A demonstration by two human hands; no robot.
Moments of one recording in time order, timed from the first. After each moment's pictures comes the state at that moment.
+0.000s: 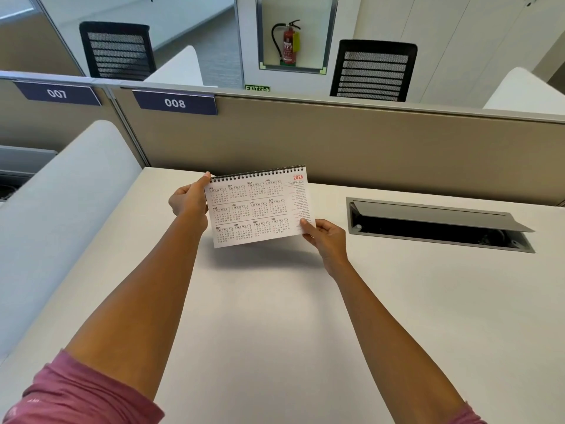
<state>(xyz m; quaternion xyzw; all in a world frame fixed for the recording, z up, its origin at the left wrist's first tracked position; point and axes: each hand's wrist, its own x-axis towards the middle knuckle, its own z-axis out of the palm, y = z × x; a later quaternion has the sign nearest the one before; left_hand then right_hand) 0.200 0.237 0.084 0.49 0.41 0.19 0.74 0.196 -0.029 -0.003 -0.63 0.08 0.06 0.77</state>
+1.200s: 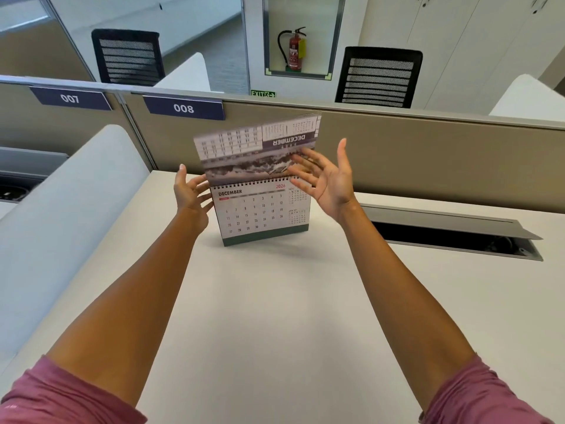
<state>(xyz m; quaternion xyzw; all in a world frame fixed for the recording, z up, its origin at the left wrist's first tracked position) 0.197 0.251 0.097 0.51 0.30 0.10 0.80 0.252 -0.007 0.123 -0.49 -0.05 0.19 0.85</state>
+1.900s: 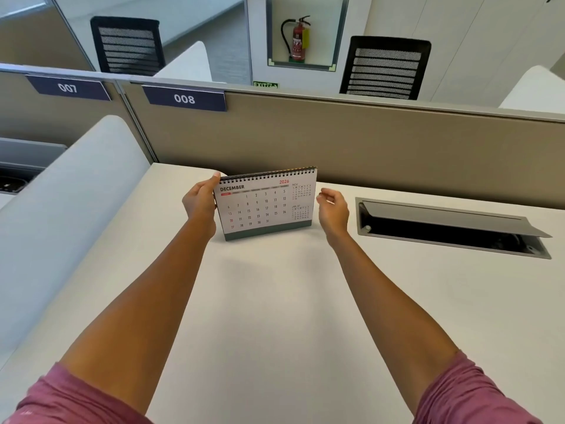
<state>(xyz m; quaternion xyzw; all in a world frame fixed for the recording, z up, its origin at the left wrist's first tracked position) 0.199 0.239 0.066 0.56 0.35 0.16 0.74 0.251 -0.002 0.026 -0.75 0.15 -0.01 0.65</state>
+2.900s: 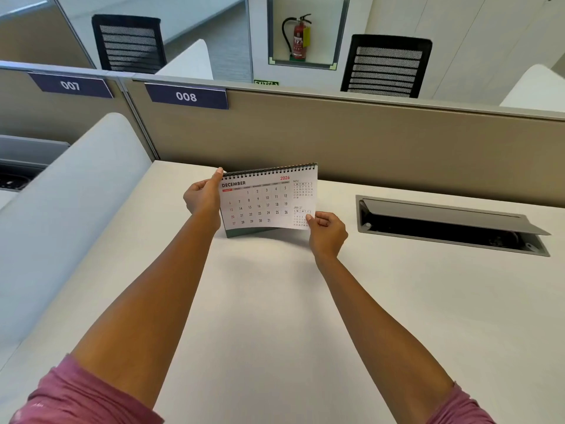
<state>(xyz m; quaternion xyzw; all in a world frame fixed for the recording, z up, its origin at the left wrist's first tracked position) 0.192 0.229 0.081 0.56 0.40 0.17 0.71 0.197 0.013 0.006 -0.76 0.19 -0.10 0.61</state>
